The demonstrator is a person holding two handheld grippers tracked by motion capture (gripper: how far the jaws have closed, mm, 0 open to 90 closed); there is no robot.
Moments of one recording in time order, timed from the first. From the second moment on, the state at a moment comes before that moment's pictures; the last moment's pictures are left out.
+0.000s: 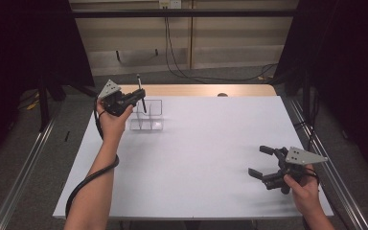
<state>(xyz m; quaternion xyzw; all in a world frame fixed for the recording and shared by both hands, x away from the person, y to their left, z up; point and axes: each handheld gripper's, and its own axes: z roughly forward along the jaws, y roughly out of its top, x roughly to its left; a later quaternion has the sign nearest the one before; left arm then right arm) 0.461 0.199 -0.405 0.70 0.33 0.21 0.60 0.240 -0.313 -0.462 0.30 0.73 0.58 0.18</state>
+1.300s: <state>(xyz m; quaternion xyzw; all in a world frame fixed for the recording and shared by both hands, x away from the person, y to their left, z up) 0.457 0.205 -0.418 0.70 0.34 0.20 0.60 0.241 -0.312 -0.462 0.29 0.73 0.59 0.18</state>
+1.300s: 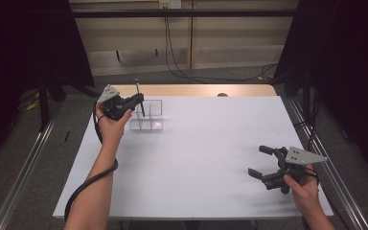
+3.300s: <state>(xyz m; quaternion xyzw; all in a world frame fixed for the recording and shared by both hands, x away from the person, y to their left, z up) 0.442 0.216 -0.422 0.68 0.36 0.18 0.62 0.237 -0.312 -0.463 0.30 0.74 0.58 0.18</state>
